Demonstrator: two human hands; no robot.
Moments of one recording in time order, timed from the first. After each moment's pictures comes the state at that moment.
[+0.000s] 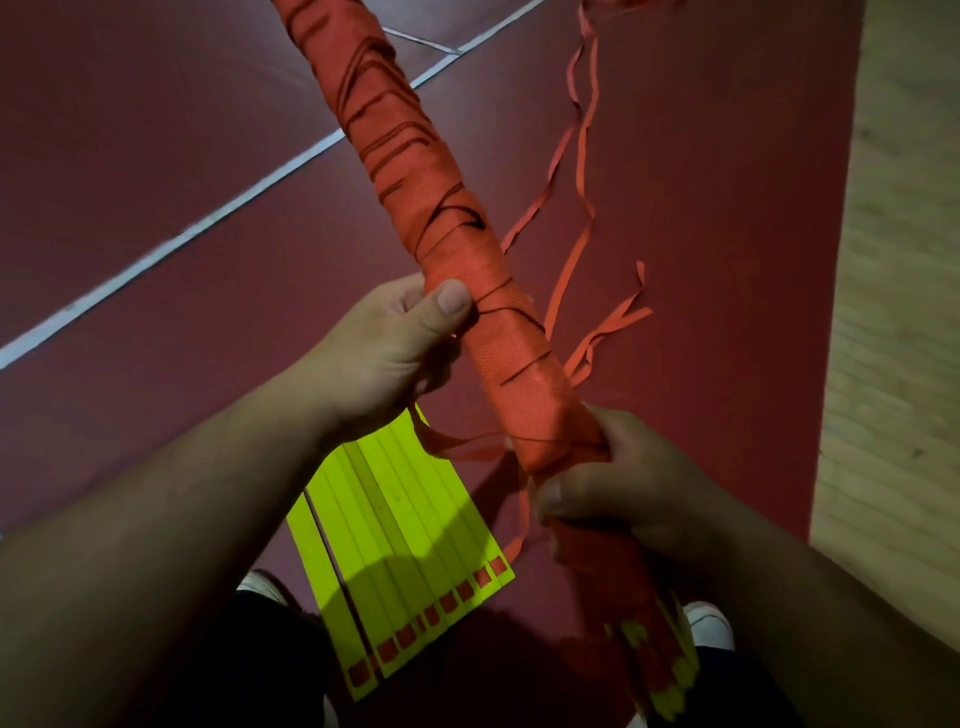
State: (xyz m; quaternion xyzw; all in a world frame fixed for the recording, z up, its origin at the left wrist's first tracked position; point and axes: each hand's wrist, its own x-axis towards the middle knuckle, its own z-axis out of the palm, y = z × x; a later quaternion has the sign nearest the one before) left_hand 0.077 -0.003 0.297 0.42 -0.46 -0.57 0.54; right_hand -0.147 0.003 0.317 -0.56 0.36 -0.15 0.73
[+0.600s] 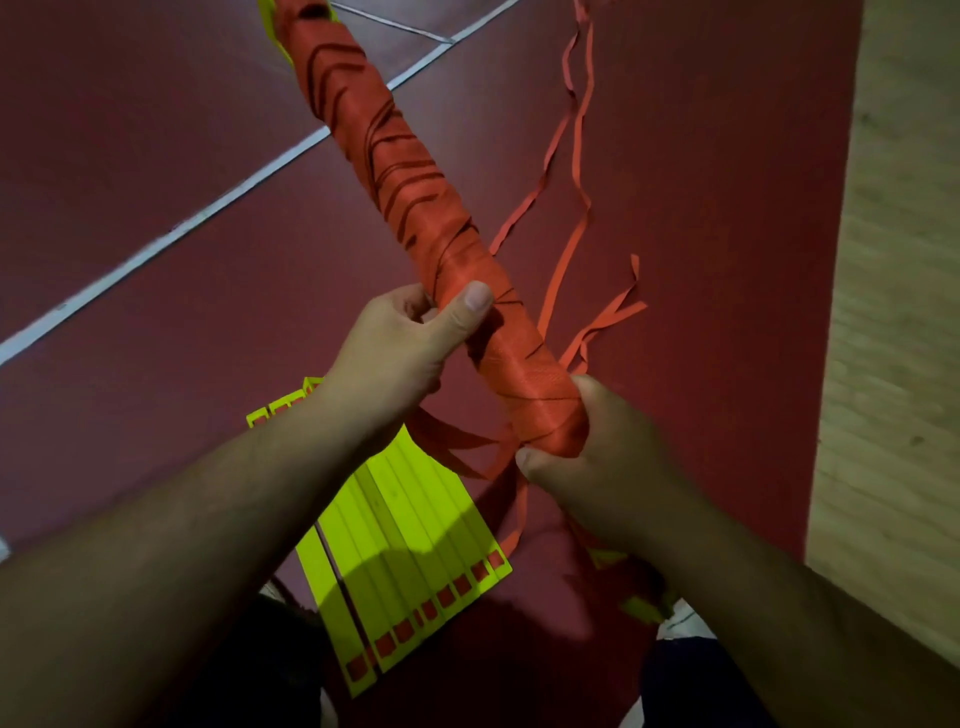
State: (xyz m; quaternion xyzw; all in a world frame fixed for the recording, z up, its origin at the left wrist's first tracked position) left_hand 0.052 -0.005 0.290 0.59 -0.42 -0.44 0.53; right_hand -0.140 0.000 0.297 -0.74 0.56 -0.15 0.34
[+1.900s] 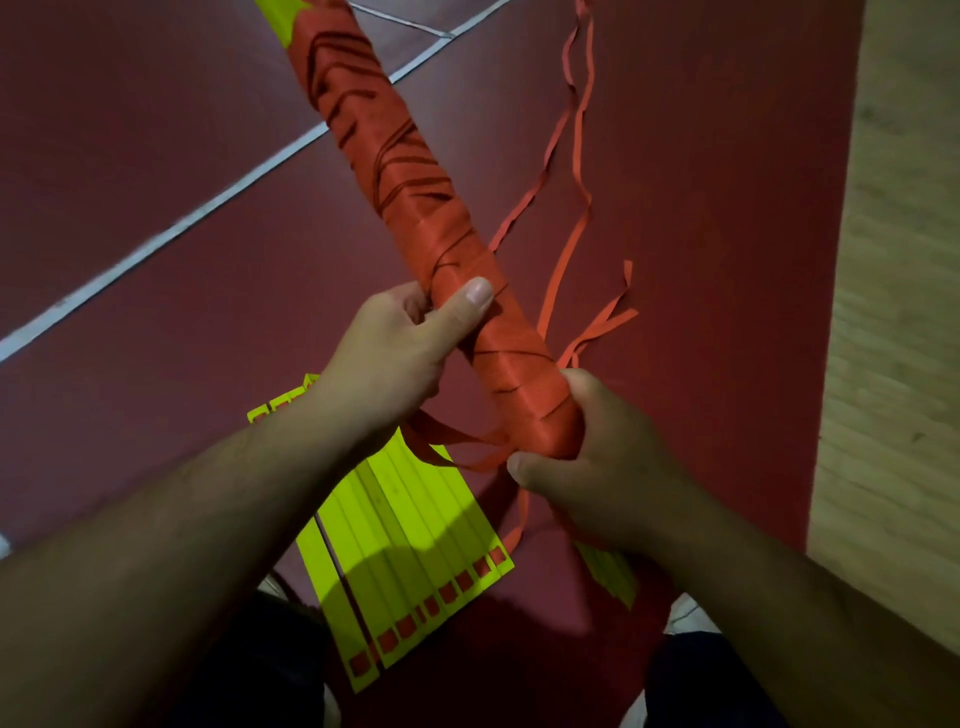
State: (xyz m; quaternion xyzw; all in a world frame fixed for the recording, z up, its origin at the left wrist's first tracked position) left_hand 0.051 0.001 0.296 0.60 -0.43 -0.43 0.52; right_hand -0.139 0.002 0.299 -0.73 0.54 -0.14 0.39
